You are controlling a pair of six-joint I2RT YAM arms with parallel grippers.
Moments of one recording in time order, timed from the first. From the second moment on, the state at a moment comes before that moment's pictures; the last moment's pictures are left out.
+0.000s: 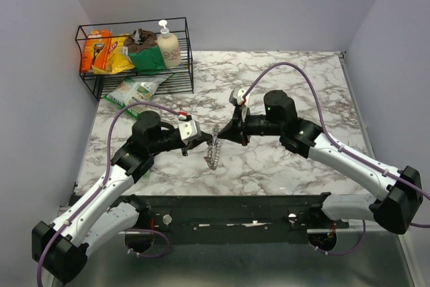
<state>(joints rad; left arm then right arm) -0.55 0.83 0.67 -0.04 0.73 0.32 0.80 1.23 1.01 -0.10 -0.57 -0.01</state>
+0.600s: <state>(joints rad) -0.55 0.82 0.67 -0.04 0.73 0.33 0.81 1.24 1.01 -0.11 -0.54 0.00</state>
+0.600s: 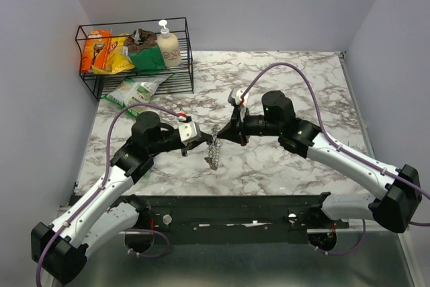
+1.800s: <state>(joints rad) -0.55 0.77 0.64 -0.03 0.74 0.34 0.81 1.25 1.01 -0.10 -0.49 0.00</state>
